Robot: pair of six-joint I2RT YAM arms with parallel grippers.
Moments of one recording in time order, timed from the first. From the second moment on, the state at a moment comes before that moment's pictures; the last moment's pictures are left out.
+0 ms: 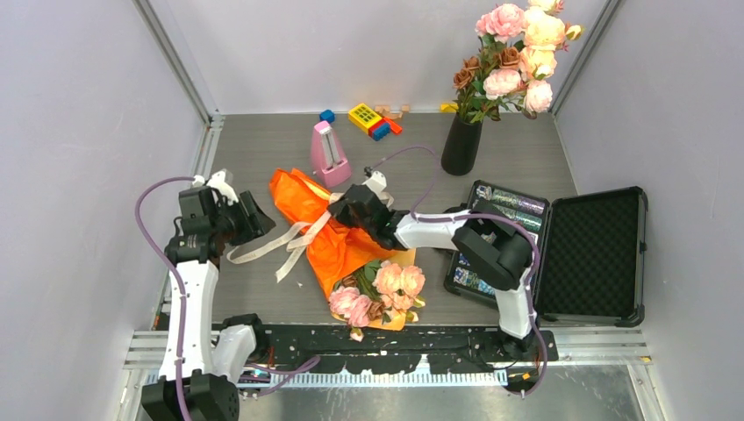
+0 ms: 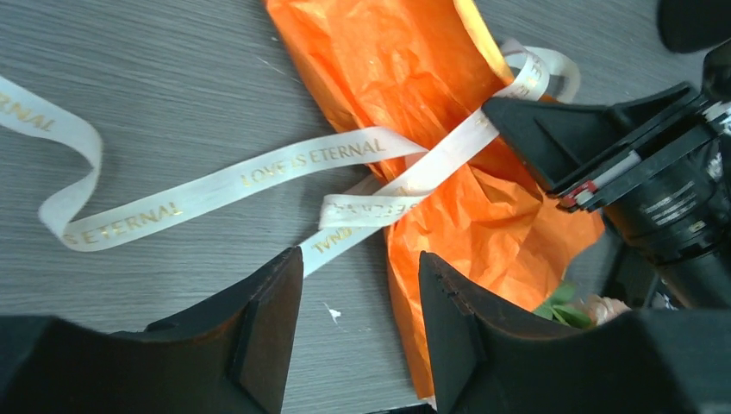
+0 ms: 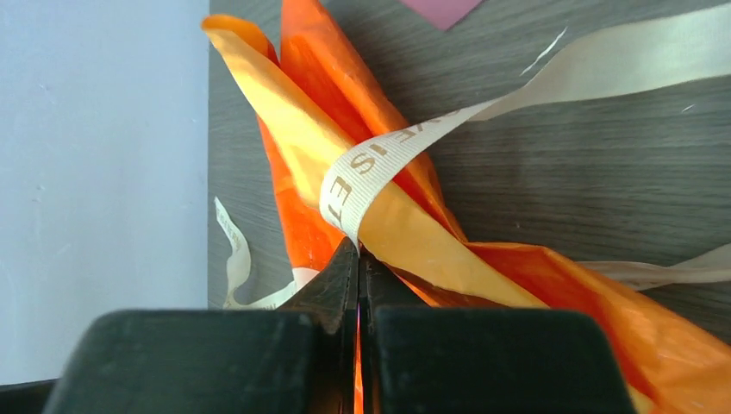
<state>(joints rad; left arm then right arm) 0.19 0.86 0.84 -0.73 0.35 -0.26 0.93 2.00 1.20 0.34 0.28 1.10</state>
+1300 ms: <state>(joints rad) -0.45 1.26 0.80 -0.50 -0.12 -0.44 0.54 1.34 0.80 0.13 0.42 0.76</state>
